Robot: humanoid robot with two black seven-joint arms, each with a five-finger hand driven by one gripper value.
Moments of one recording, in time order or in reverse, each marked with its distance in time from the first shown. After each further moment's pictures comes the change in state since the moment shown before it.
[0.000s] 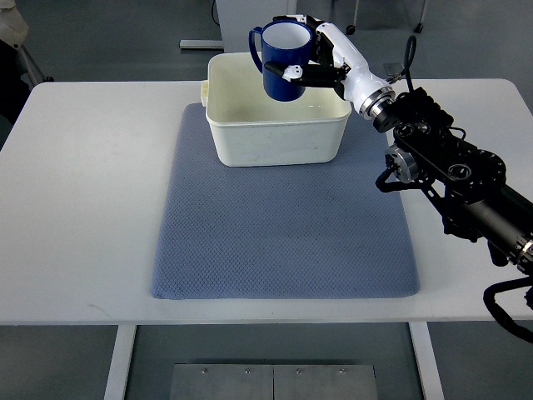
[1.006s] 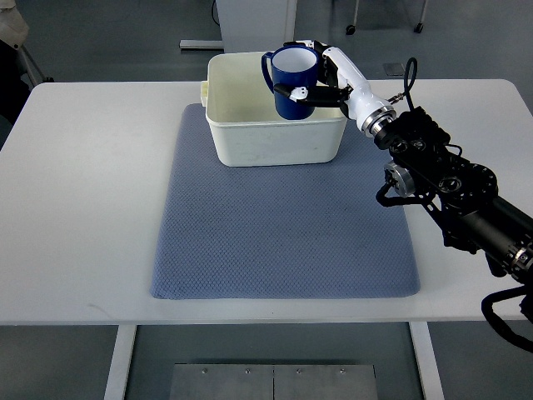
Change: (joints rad) left arm 0.000 0.000 0.000 0.000 0.000 0.000 0.000; right arm -0.028 0.012 -0.050 -0.055 0.000 -0.051 0.000
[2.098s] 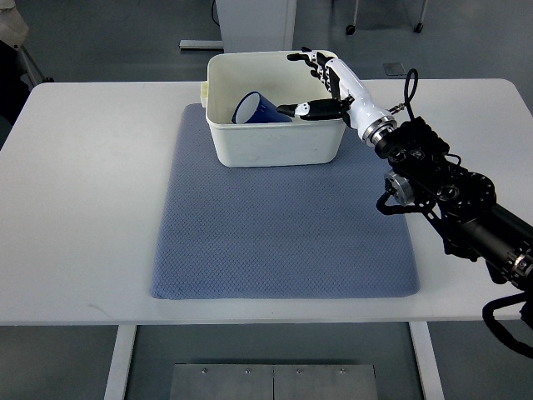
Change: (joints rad) left arm 0.000 0.000 0.000 0.000 0.000 0.000 0.000; right arm -0.023 0.000 -0.017 0.000 0.000 -0.016 0.002
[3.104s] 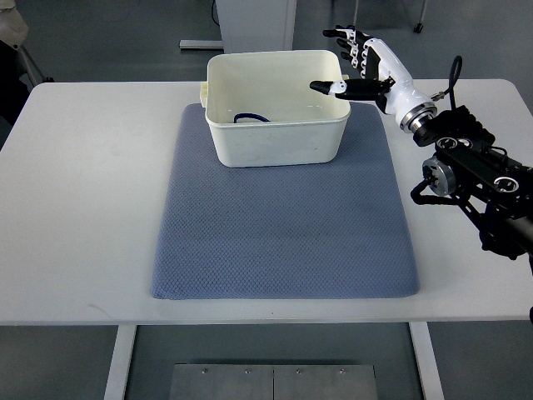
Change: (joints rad) left arm 0.000 0.000 0.000 0.000 0.000 0.000 0.000; right arm -0.055 -0.192 0.069 0.214 0.119 0.002 -0.055
